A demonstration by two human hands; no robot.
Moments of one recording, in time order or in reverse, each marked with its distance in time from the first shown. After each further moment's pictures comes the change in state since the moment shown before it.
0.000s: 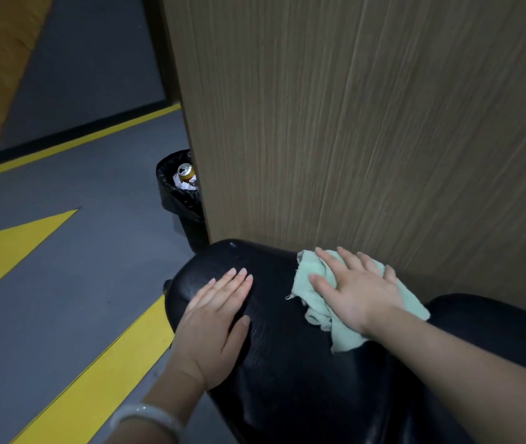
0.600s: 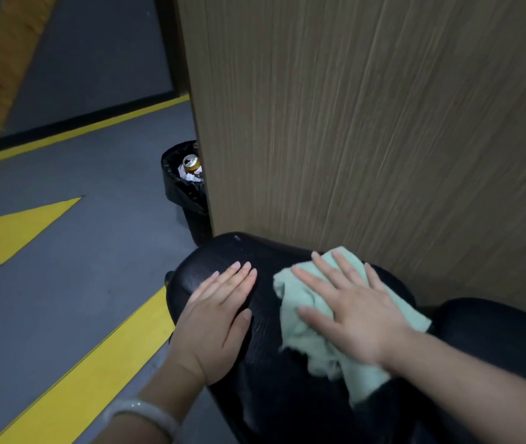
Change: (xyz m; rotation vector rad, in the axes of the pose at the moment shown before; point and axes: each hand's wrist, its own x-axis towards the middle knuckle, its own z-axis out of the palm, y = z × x) left_hand -0.001 -0.001 0.000 -0.012 0.011 -0.002; right_hand -0.023 -0.008 0.007 -0.092 0.016 -0.363
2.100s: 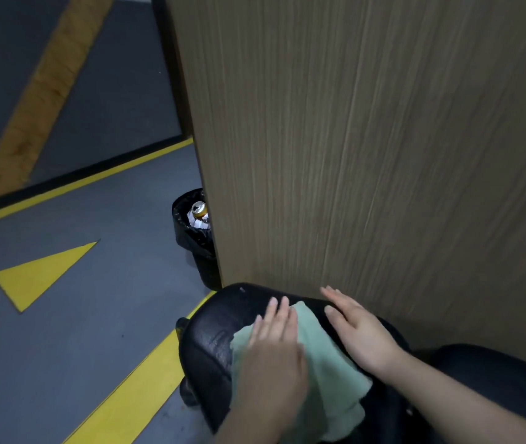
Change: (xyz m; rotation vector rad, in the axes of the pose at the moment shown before) left_hand 0.046 0.079 0.001 0.037 -0.133 -0.195; right_hand 0.016 0.009 -0.026 0.741 0.223 0.141
